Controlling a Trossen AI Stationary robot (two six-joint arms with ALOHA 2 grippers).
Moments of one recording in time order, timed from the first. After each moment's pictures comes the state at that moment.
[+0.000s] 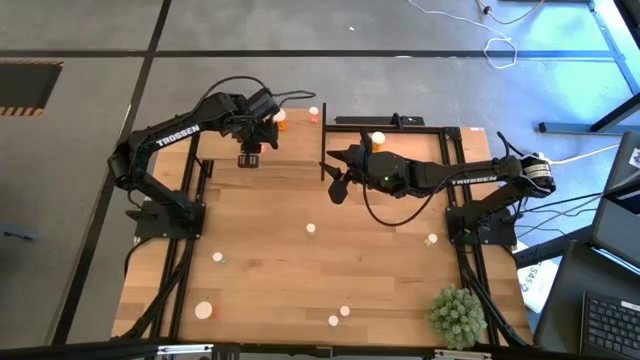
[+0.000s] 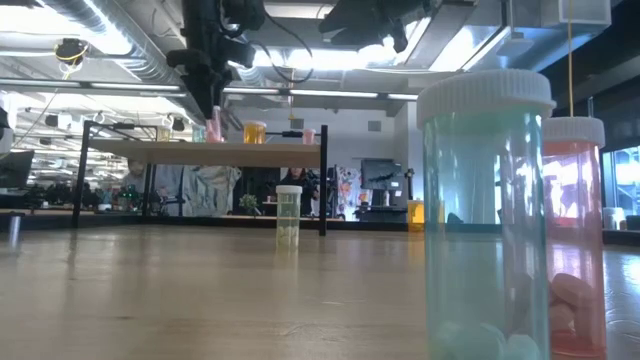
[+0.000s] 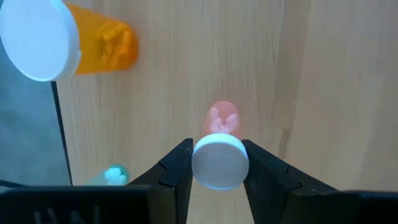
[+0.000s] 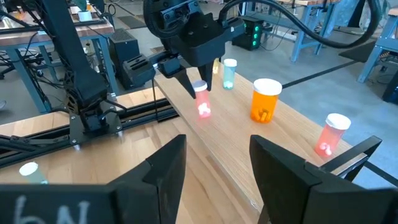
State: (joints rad) left arm 0.57 1.48 1.46 -1.18 -0.22 0.59; right arm 0.00 1.48 1.15 0.08 0.48 0.16
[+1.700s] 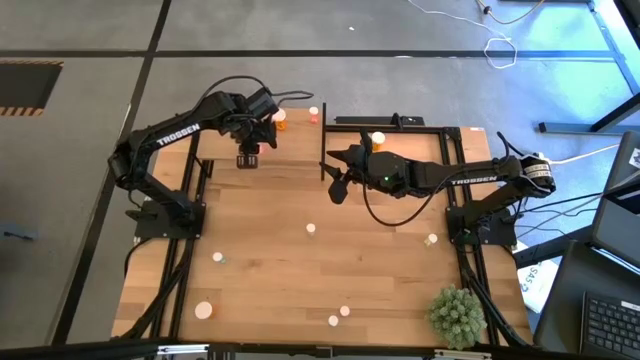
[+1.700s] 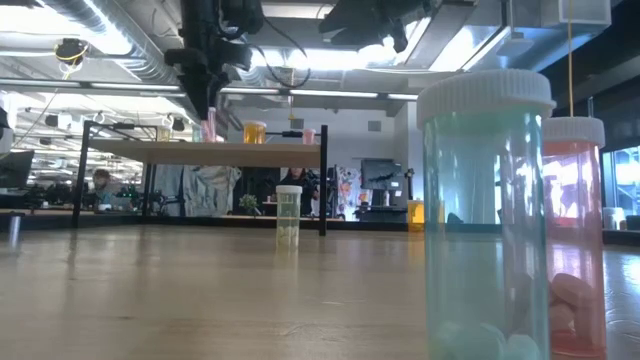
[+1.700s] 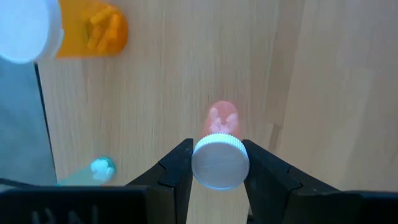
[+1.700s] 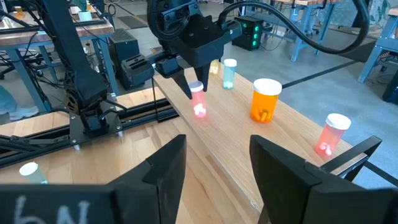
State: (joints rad) left arm 0.59 1.49 1.46 -1.21 -0.20 0.55; right arm 0.00 1.48 1.15 0.08 0.48 0.16
